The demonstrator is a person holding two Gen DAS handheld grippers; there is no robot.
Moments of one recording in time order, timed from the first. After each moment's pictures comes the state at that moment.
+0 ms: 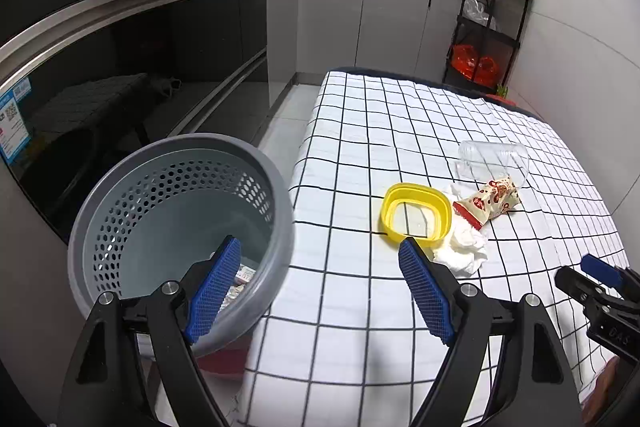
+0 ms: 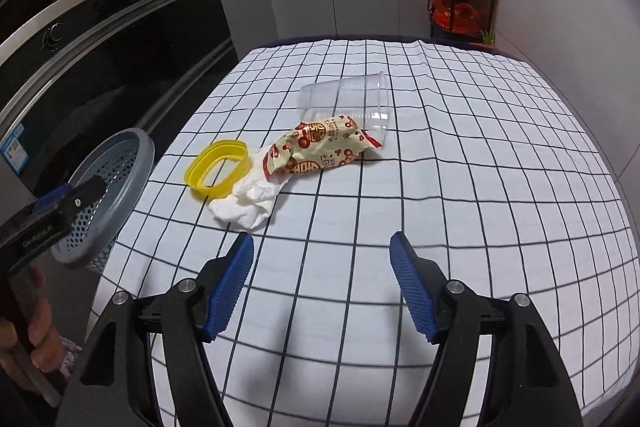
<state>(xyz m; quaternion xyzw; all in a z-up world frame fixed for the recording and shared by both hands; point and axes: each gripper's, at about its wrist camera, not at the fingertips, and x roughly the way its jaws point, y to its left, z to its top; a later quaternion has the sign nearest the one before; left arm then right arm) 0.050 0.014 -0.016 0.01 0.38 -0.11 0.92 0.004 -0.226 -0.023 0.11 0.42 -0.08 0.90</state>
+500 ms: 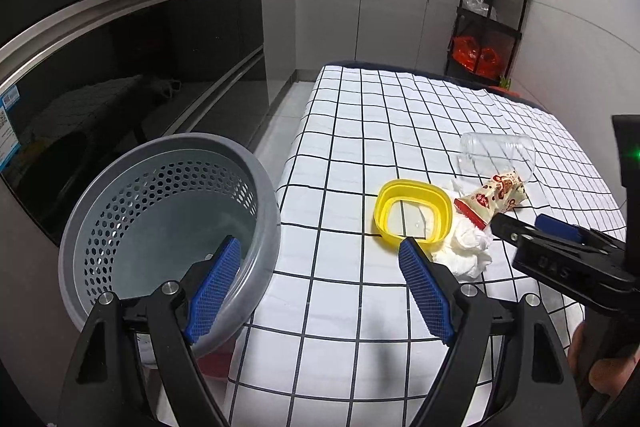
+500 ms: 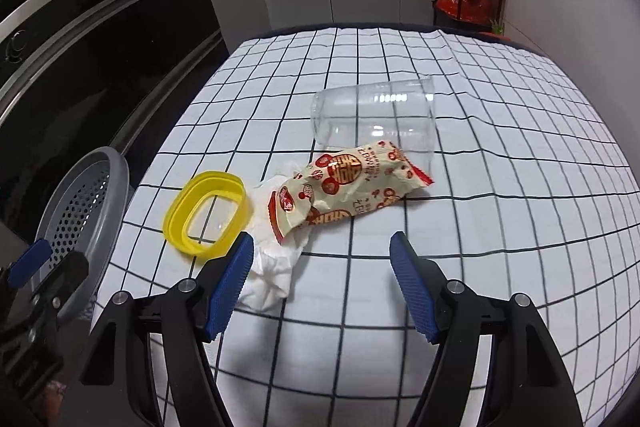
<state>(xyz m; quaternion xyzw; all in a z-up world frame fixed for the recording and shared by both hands) 0.057 -0.002 -0.026 0.03 0.38 -0.11 0.92 0.088 -0.215 -0.050 0.12 0.44 -0.10 0.88</state>
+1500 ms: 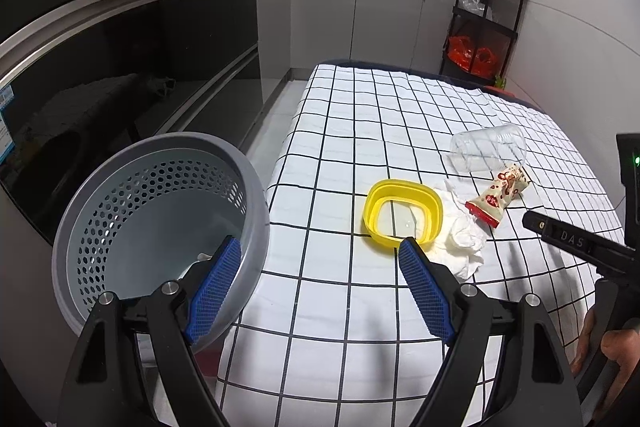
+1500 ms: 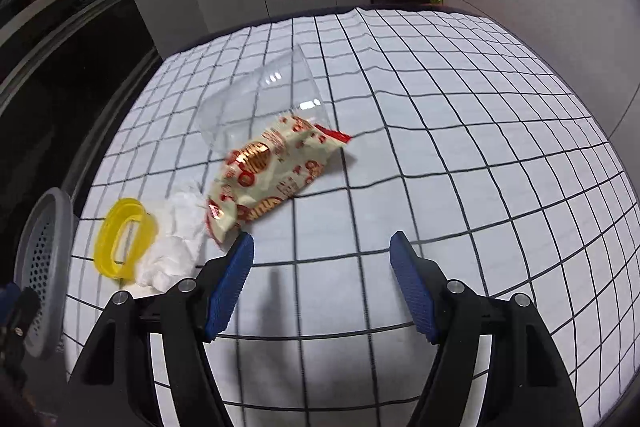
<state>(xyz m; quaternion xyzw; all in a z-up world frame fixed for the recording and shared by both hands) 0.057 -0.008 -0.026 0.03 0.38 -0.12 0.92 0.068 -0.277 -0.053 0.17 0.44 -0.18 0.86</state>
